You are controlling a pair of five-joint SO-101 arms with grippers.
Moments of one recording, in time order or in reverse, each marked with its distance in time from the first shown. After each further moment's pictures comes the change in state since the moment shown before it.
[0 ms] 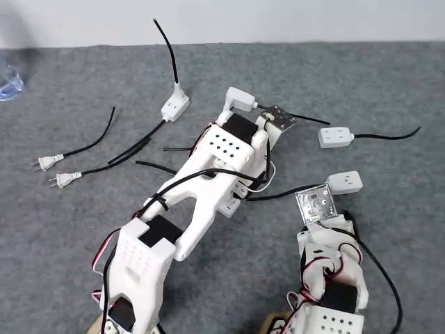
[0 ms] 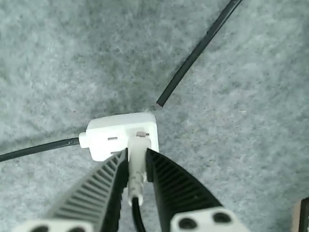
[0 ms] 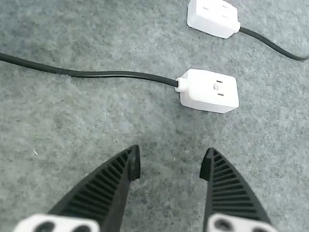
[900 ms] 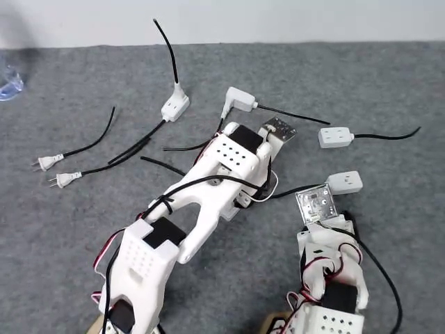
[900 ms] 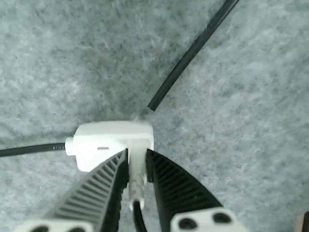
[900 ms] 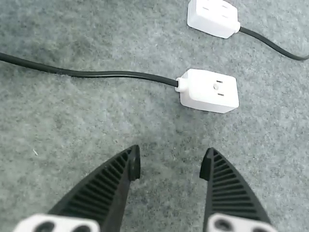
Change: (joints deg) left arm 1.2 4.7 5.5 -5.6 2.2; right arm 0.0 0.0 0.0 0.0 0.0
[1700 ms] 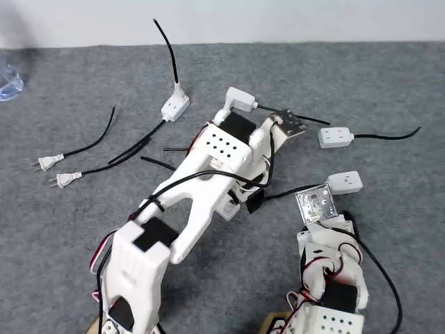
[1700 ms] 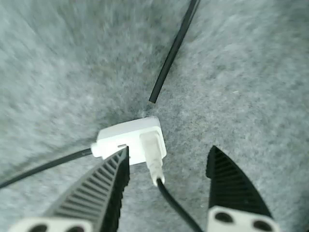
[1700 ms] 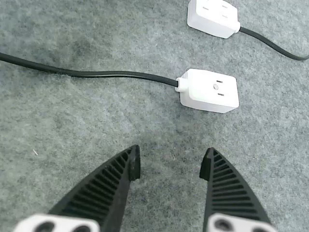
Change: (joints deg) left arm -1.5 -9.6 -4.2 5.1 -16.4; right arm 0.0 0.0 0.0 0.0 0.0
